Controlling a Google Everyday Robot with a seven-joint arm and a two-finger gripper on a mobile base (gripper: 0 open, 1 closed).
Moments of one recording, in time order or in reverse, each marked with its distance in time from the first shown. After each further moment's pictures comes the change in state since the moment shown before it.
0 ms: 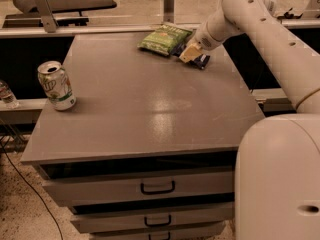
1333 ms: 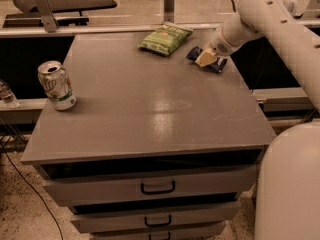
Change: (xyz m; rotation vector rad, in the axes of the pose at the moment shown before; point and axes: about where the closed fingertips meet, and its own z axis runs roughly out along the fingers) arm 0.048 0.007 -0.036 0.000 0.082 0.007
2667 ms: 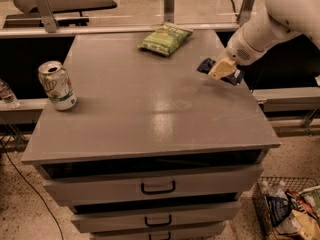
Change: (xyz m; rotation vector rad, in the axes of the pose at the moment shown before) arm 0.032 0.073 -0.085 -0.106 0.077 0.030
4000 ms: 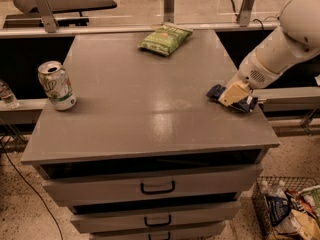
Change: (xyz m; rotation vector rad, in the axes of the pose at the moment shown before) arm 0.053 0.065 -0.012 -0.135 0.086 0.100
